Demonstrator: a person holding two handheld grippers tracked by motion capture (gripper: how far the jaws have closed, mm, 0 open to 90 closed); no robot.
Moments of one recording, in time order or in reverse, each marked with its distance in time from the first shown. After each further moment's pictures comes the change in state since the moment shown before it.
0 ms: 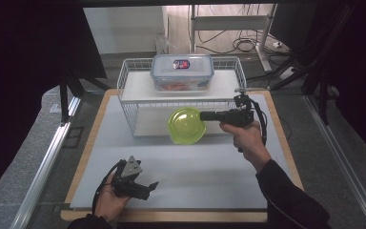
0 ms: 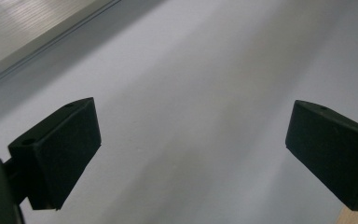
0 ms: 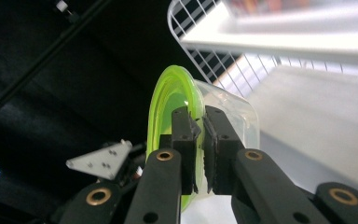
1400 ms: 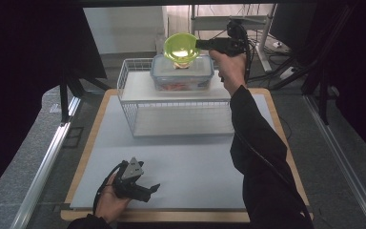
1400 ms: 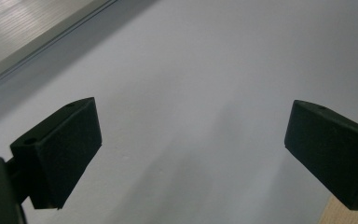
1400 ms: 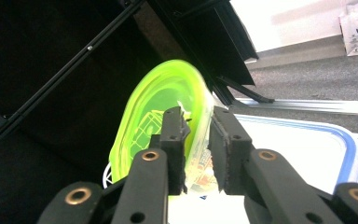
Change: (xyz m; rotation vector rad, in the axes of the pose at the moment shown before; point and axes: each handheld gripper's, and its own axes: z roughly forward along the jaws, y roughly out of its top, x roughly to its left) left arm -0.006 0.001 0.001 -0.017 -0.033 0.025; right arm -0.019 0.172 0.030 -0.218 -0.271 0.076
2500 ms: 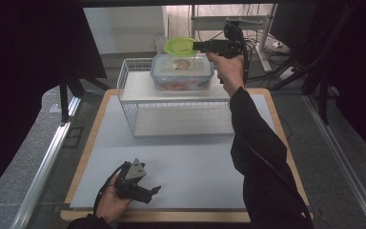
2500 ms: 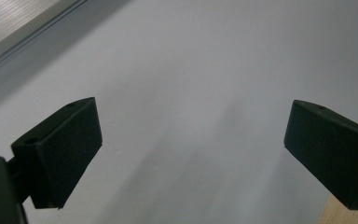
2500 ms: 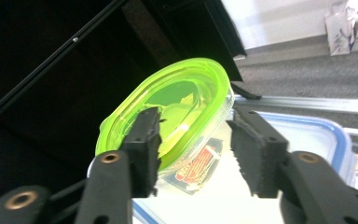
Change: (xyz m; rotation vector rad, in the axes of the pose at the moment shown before) left arm -0.002 -0.001 0.005 0.046 -0.010 0.019; right arm 0.000 -0.004 0.006 0.018 -0.052 -0.029
